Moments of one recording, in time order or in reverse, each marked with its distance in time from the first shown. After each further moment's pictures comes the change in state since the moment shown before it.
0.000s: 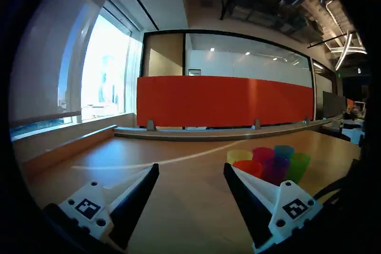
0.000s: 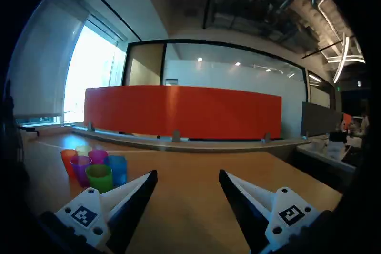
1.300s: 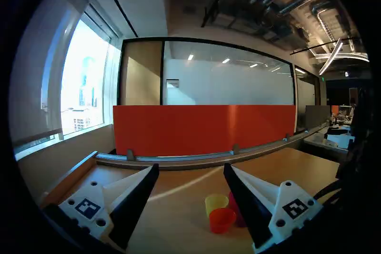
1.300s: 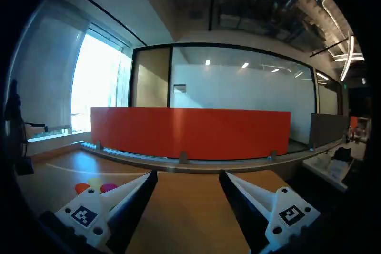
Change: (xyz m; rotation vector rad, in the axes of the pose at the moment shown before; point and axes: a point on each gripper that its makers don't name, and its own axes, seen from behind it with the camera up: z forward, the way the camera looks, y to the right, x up) left arm 0.148 0.036 0.016 -0.165 0.027 0.016; right arm 0.126 0.009 0.016 0.084 -0.013 0.026
